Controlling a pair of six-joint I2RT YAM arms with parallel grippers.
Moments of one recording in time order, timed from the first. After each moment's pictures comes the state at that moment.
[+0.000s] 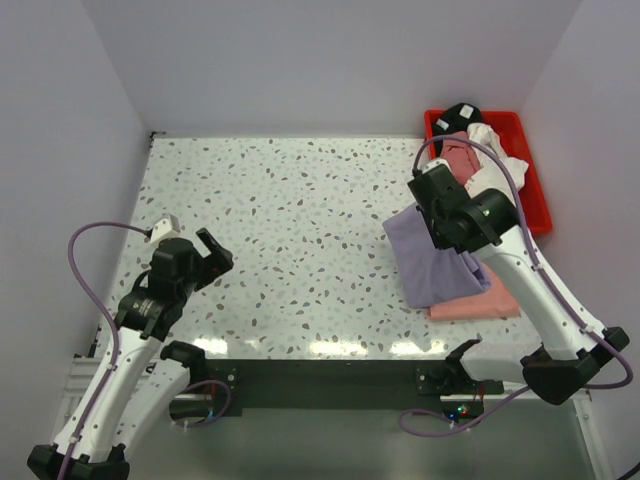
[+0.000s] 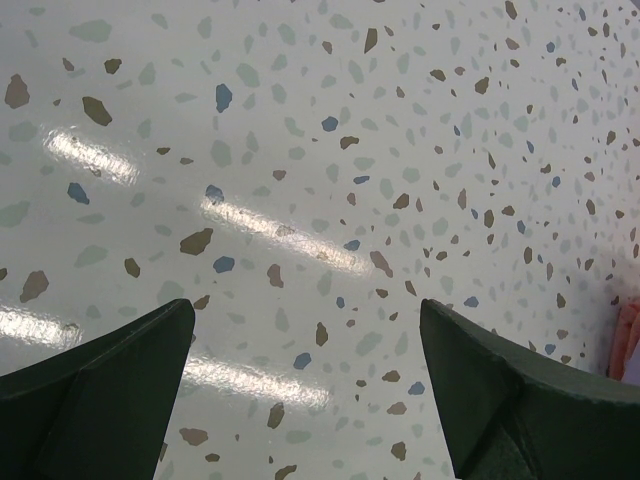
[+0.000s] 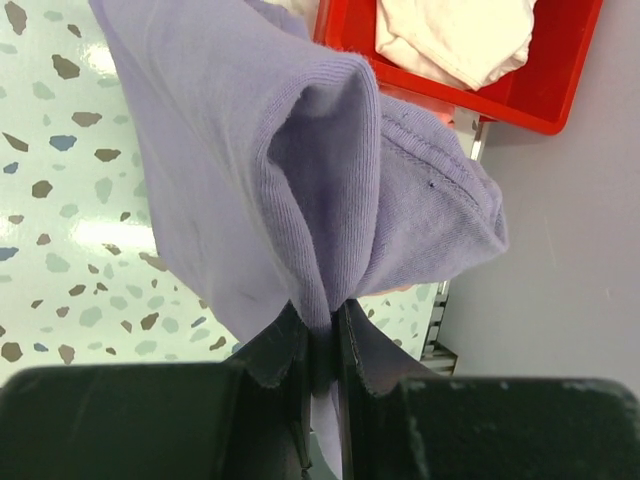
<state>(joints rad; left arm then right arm) -0.28 0.61 0.68 -0.72 -0.25 -0.75 0.60 1.25 1.52 -1.36 0.58 0.16</state>
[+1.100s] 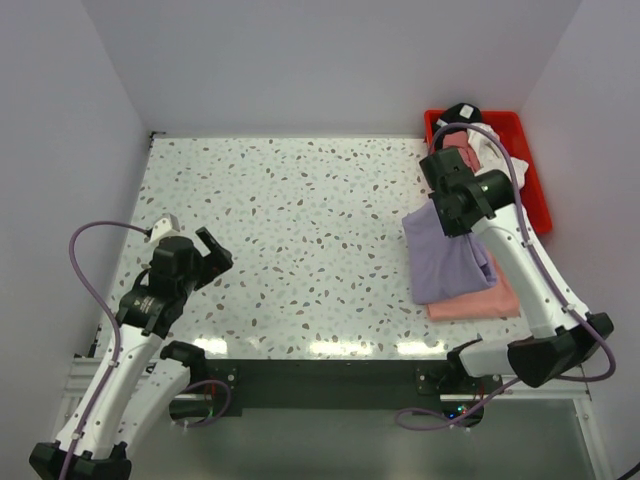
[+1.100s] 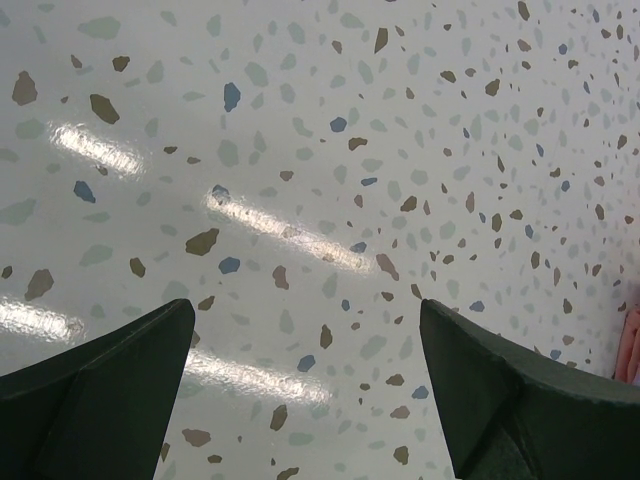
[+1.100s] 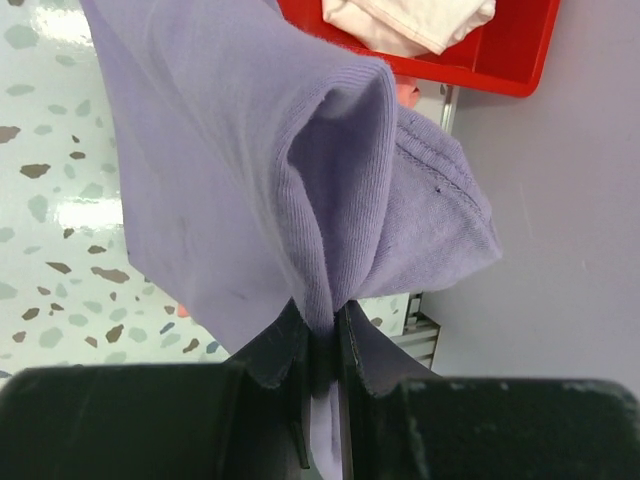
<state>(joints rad) -0.27 0.63 0.68 -0.72 -0.25 -0.75 0.43 1.34 1.58 -1.38 0.57 0.10</state>
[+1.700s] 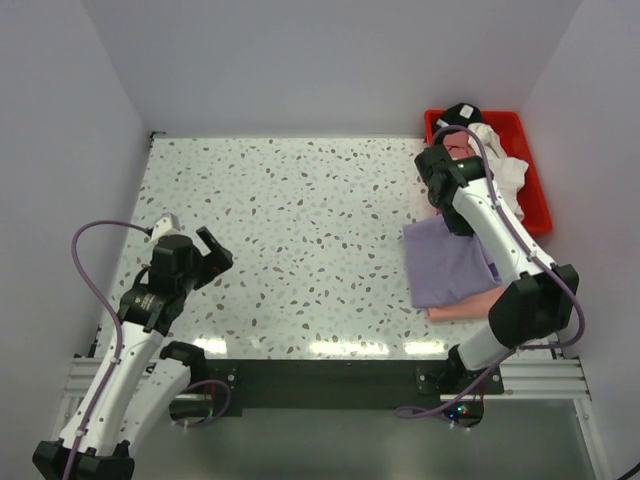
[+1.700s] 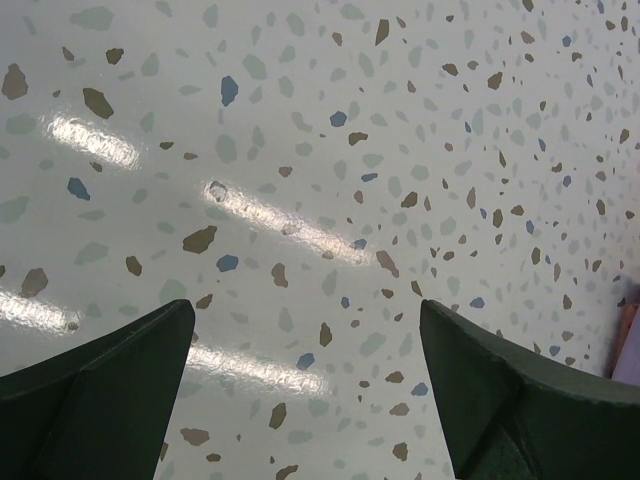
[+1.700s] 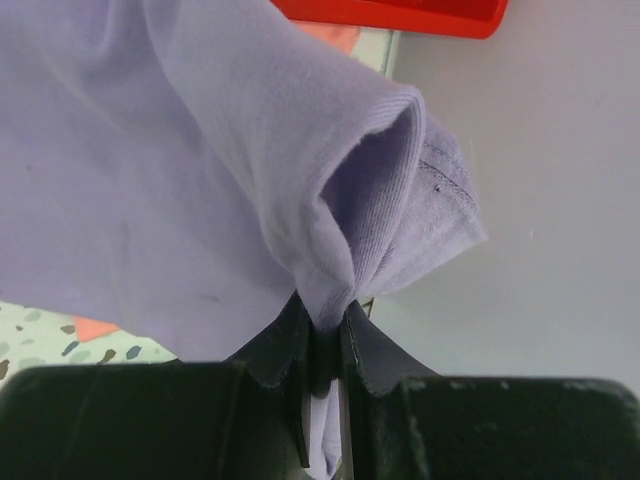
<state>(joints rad) -0.24 0.65 0.67 -0.71 -0.21 -0.74 0.31 1.55 1.52 -1.37 0.69 0.04</state>
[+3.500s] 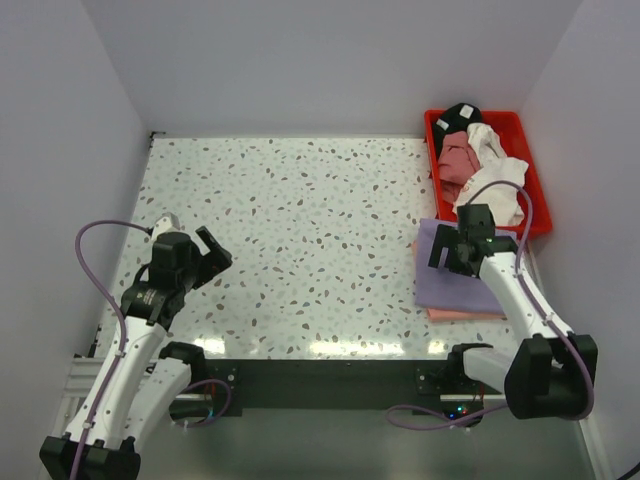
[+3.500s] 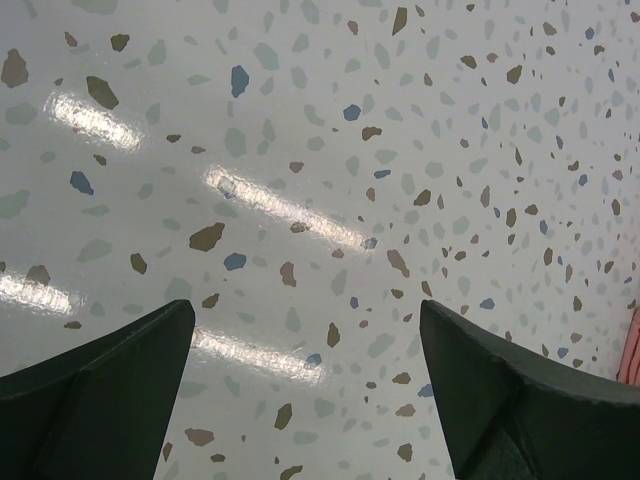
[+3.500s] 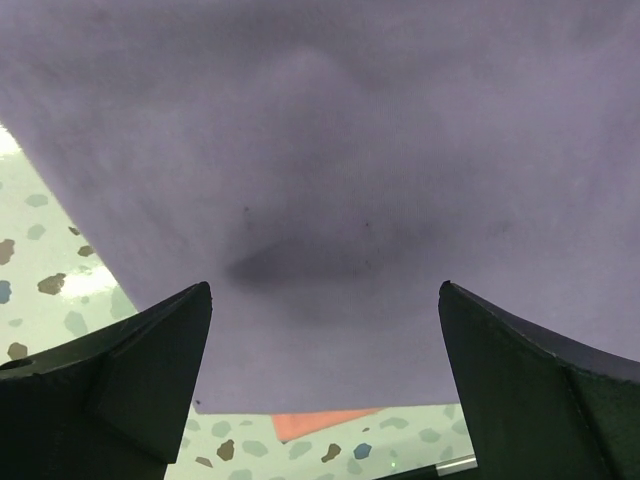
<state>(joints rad) -0.18 0.68 0.66 -0.70 -0.15 -0.72 0.05 1.16 0.82 -0.73 0.21 0.30</state>
